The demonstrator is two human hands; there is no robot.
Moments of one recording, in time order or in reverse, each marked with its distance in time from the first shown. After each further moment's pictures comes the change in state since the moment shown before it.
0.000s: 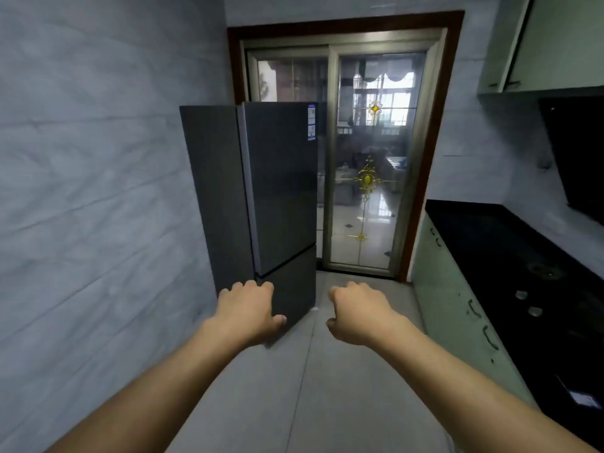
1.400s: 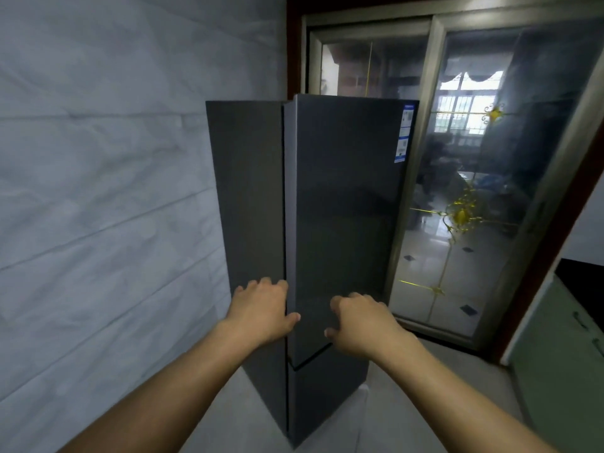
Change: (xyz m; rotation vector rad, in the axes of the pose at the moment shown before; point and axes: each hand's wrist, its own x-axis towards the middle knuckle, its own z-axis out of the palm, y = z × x) left_hand 0.550 -0.160 -0.005 -0.036 0.025 -0.131; right_hand 0.585 -0.031 -0.007 0.018 -0.051 -0.197
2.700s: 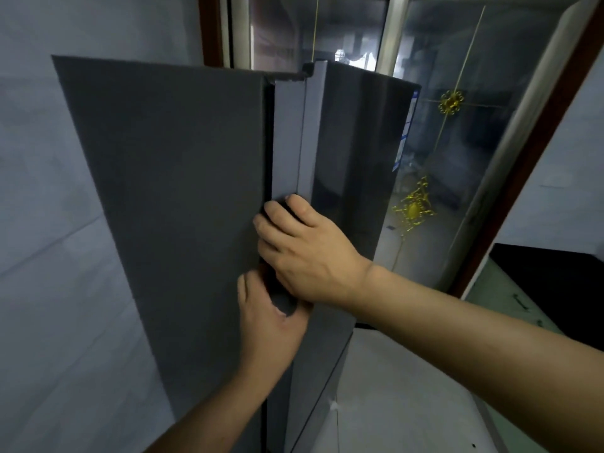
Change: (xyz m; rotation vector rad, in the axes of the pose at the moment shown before) left_hand 0.321 -0.046 0.047 -1.278 0.599 0.201; right_hand 0.336 -0.020 -0.104 -0.830 0.796 -0.477
